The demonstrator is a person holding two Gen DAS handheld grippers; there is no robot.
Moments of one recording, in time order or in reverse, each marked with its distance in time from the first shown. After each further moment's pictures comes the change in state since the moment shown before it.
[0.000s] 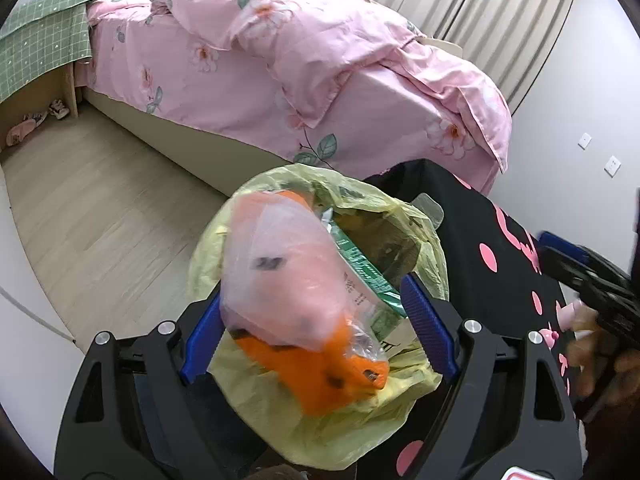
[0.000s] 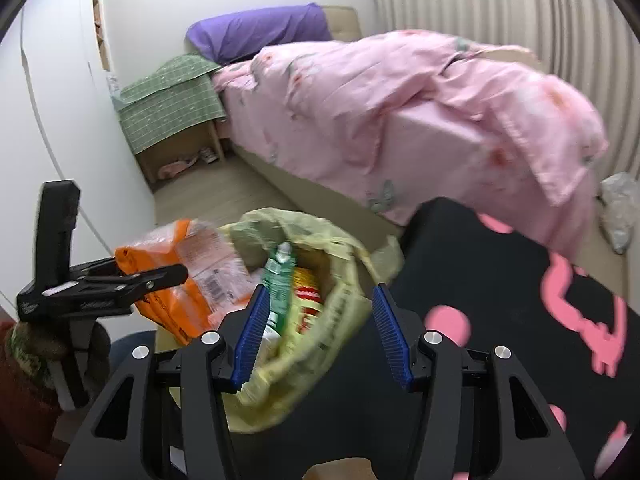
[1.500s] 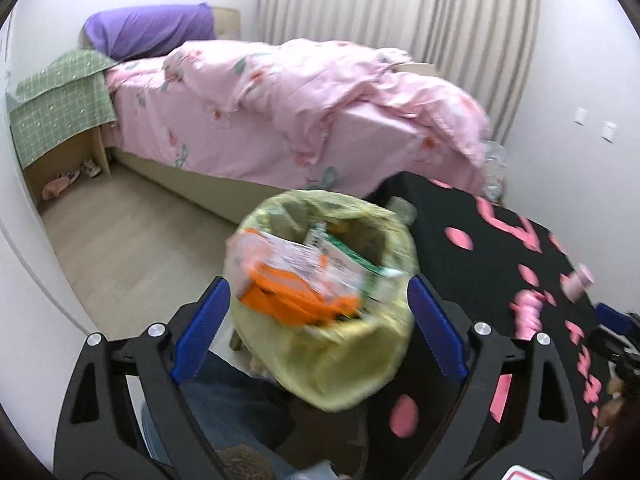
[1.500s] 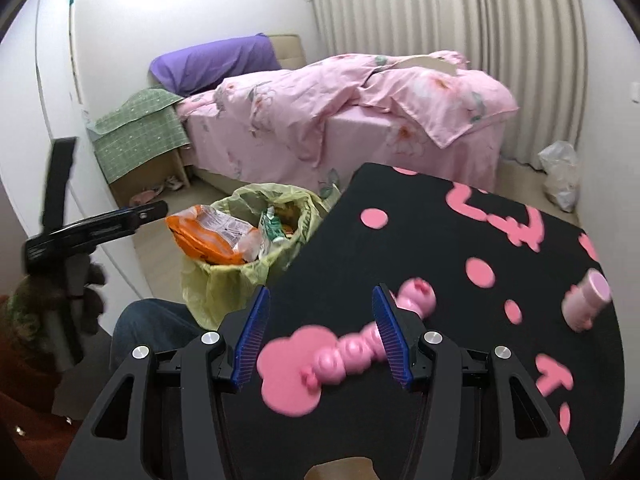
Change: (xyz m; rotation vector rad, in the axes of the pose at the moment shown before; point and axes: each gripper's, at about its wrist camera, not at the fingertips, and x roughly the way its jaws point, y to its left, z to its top) left arm -0.107 -0.064 -0.057 0.148 -0.165 0.125; right arm -0.143 0.026 -0.125 0.143 -0.093 -0.145
